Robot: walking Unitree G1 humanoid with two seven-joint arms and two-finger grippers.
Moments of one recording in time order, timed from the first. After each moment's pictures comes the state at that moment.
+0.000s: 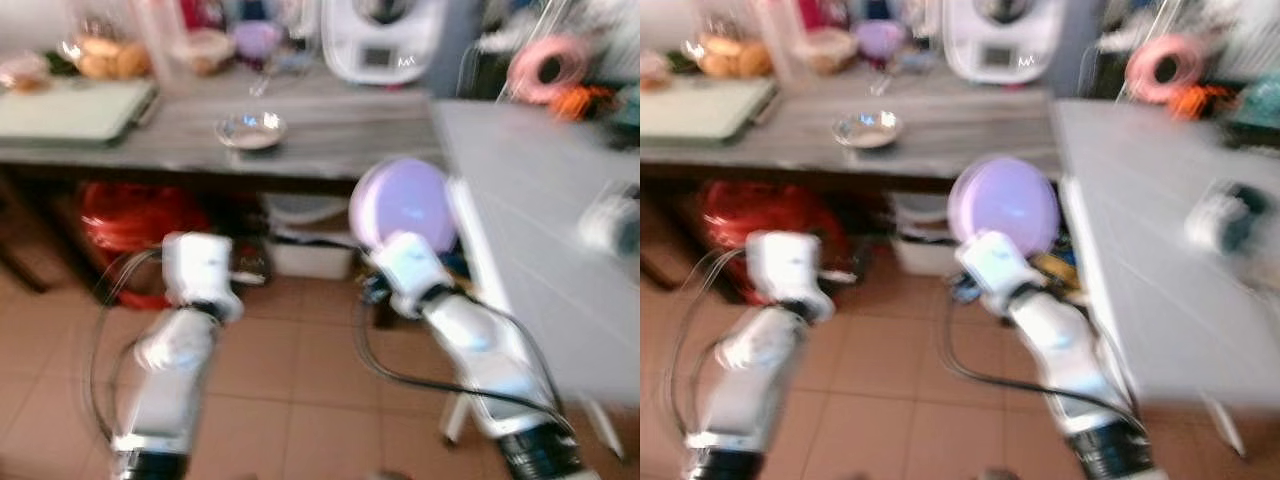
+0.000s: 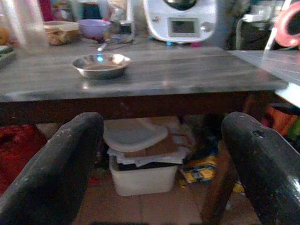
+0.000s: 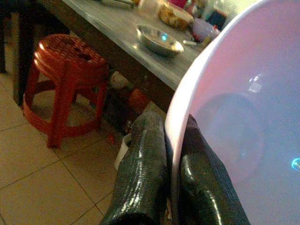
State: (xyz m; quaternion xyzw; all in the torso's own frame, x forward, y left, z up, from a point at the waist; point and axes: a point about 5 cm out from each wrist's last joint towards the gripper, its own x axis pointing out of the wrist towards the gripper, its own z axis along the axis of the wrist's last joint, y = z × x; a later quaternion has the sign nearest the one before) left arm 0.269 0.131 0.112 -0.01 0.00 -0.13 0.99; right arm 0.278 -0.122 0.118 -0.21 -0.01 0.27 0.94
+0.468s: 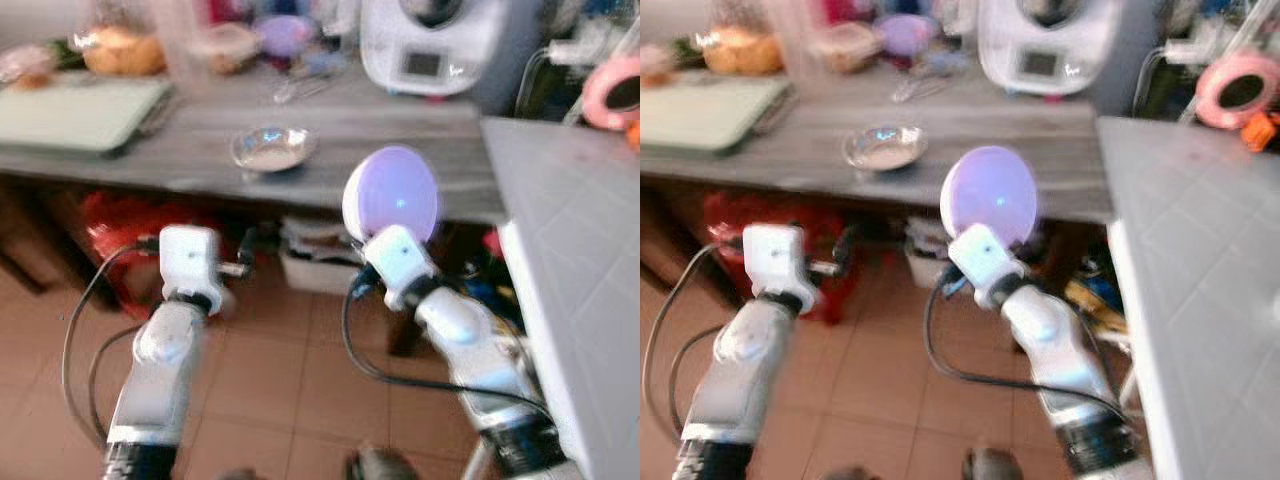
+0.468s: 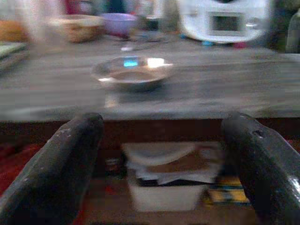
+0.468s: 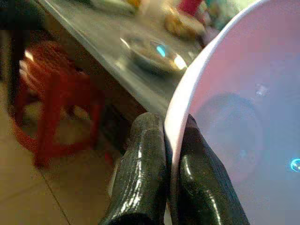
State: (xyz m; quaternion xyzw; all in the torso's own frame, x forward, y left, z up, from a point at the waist) left arm 0.272 0.130 0.110 -0.01 0.00 -0.12 0.99; right arm 0.278 -0.116 0.120 -0.21 -0.02 0.28 0.94
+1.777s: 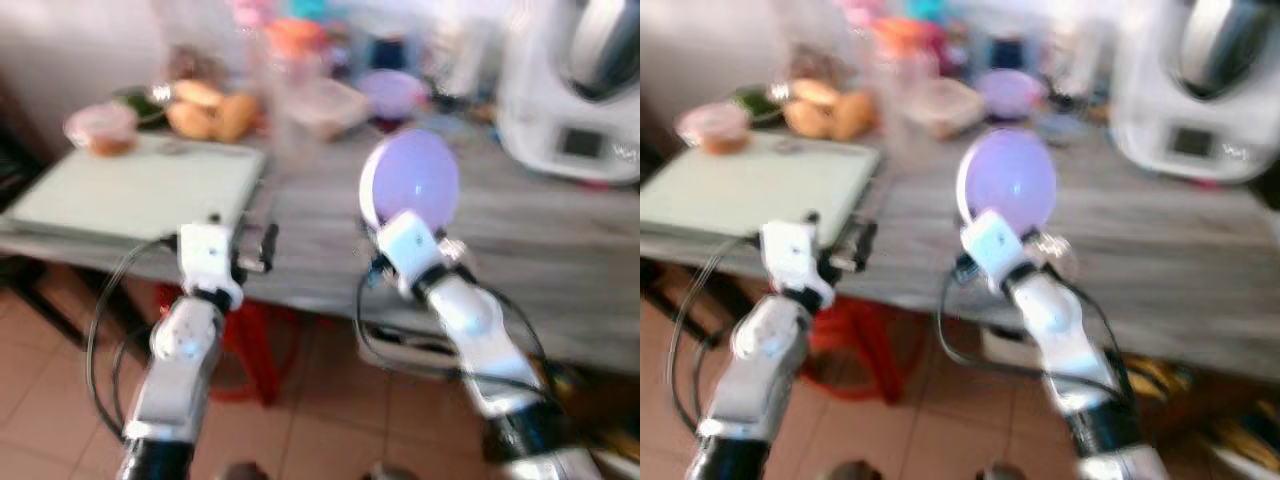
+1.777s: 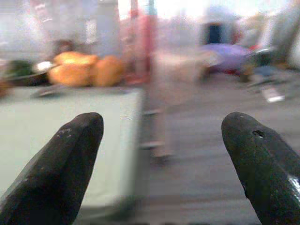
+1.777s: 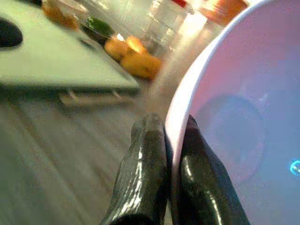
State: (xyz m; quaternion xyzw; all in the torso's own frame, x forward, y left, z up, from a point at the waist) left arm 0.276 0.140 0.122 0.01 -0.03 -0.10 0.99; right arm 0.294 -0.100 0.143 -0.21 -0.09 0.27 0.94
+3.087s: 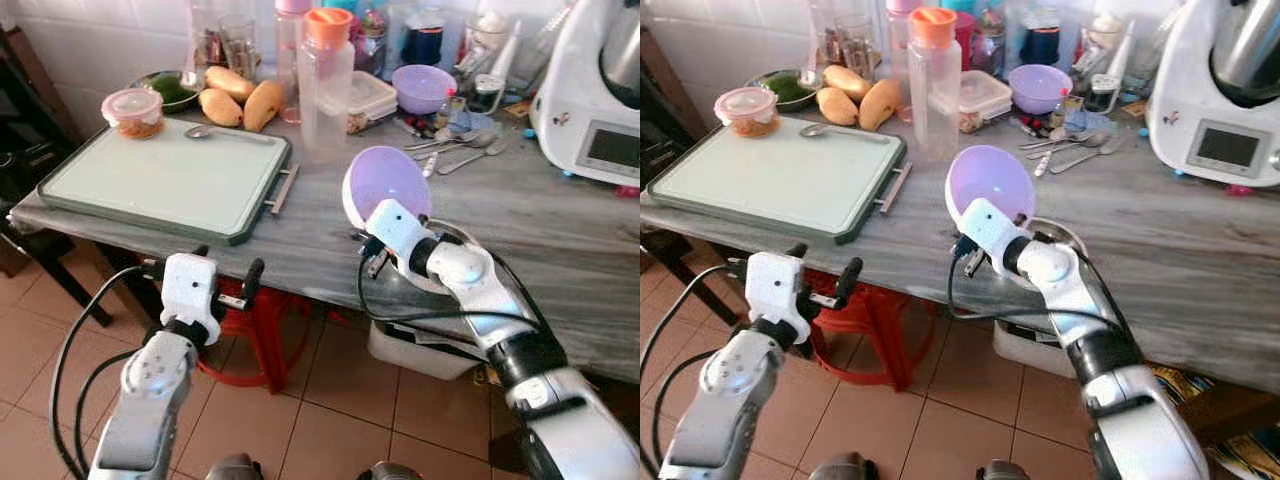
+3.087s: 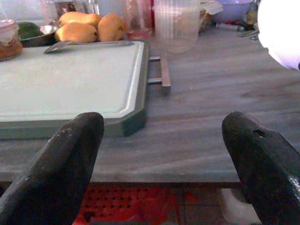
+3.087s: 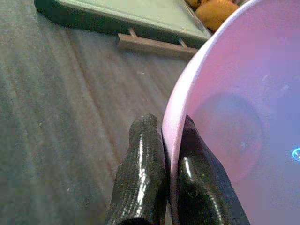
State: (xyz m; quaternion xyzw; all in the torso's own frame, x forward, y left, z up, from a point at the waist) left arm 0.242 0.156 0.105 0.04 0.03 -0.13 0.99; right arm 0.341 -0.123 0.127 -0.29 0.05 0.38 0.88
